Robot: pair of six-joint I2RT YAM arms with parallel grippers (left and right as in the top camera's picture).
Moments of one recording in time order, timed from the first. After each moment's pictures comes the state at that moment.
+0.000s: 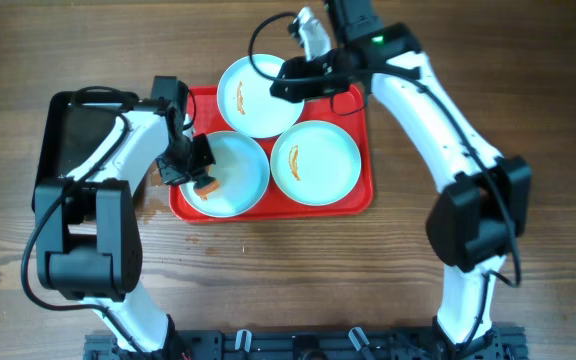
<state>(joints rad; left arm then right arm) -0.08 1.89 1.23 -0.89 0.16 -0.43 0.41 2.10 1.92 -0.89 -0.58 0.16</state>
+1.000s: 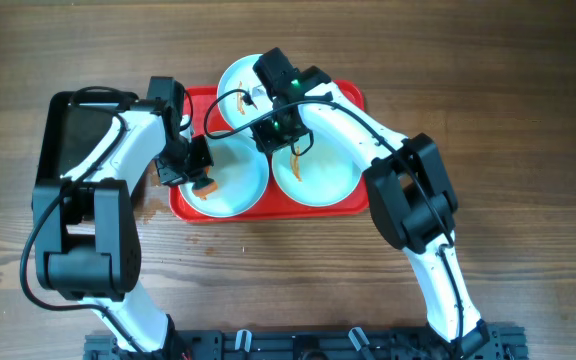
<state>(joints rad) -0.06 1.89 1.23 -0.90 0.18 -0.38 0.59 2.36 1.92 -0.90 -0.31 0.07</state>
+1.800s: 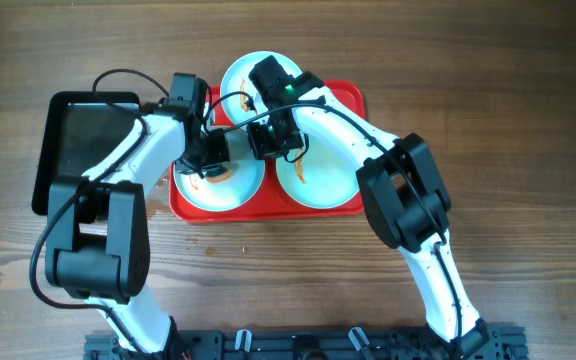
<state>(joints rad) -0.16 1.89 1.19 -0.70 0.13 -0.32 0.61 2.39 1.92 -0.92 -0.36 0.31</state>
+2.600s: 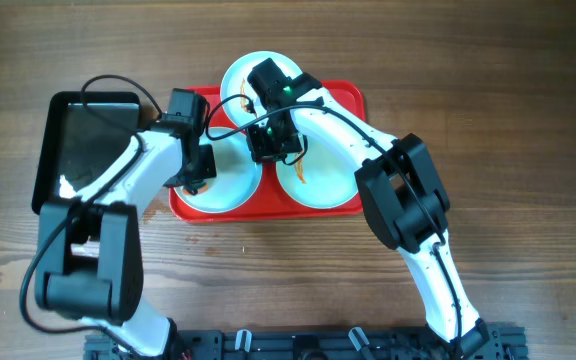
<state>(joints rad) -0.16 1.79 1.08 -0.72 -0.12 -0.32 0.62 2.39 1.92 -0.94 -0.39 0.36</state>
